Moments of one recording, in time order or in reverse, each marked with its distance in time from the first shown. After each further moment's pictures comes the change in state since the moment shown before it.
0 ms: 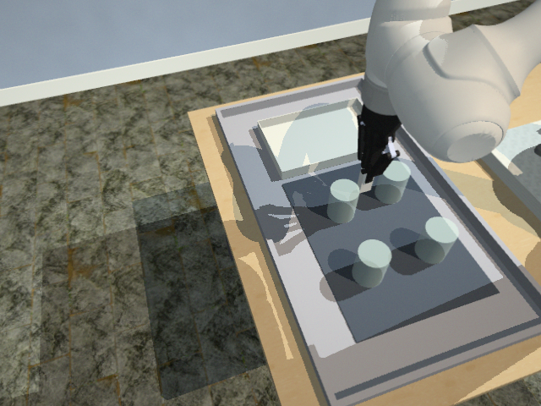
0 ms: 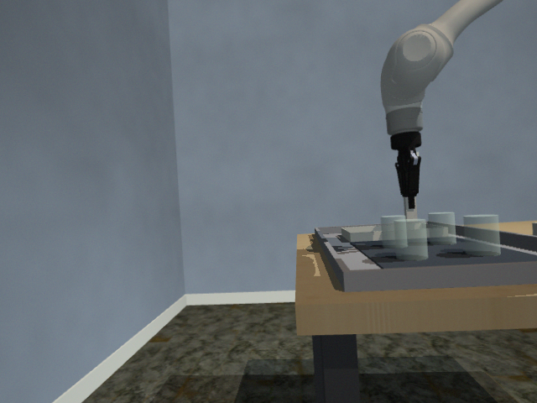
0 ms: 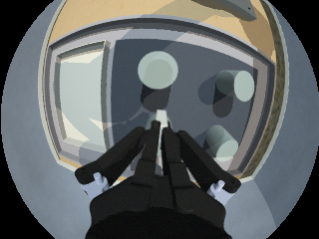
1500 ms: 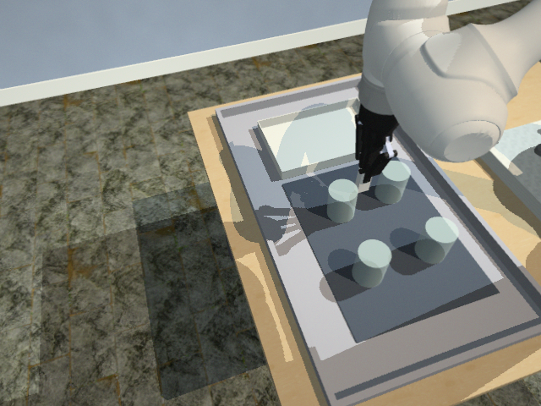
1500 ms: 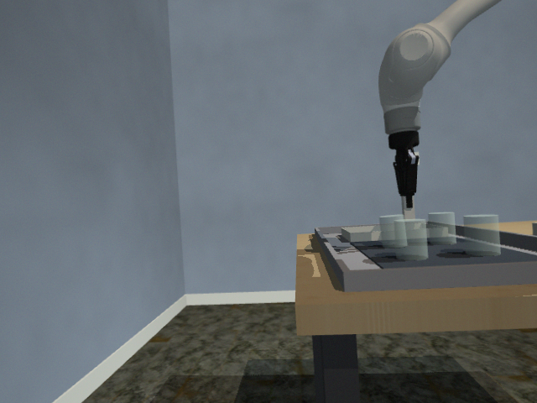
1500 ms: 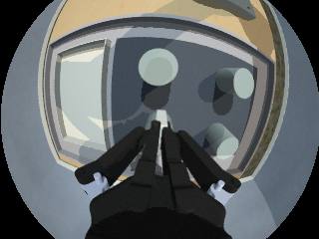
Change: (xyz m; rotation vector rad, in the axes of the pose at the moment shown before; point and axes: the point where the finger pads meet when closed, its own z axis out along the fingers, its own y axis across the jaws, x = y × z) arm -0.005 0.000 -0.002 0.000 0.000 0.000
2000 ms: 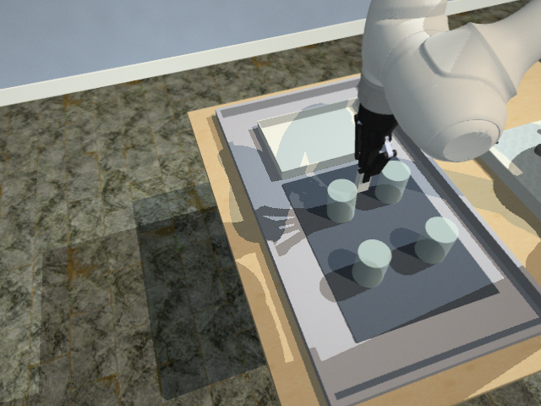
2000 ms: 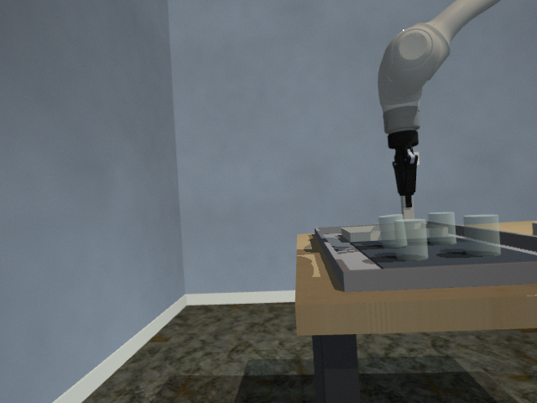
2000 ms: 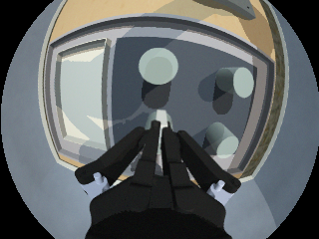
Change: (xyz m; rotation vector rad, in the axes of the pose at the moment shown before) arm -0.002 0.000 -0.001 0.000 0.000 0.000
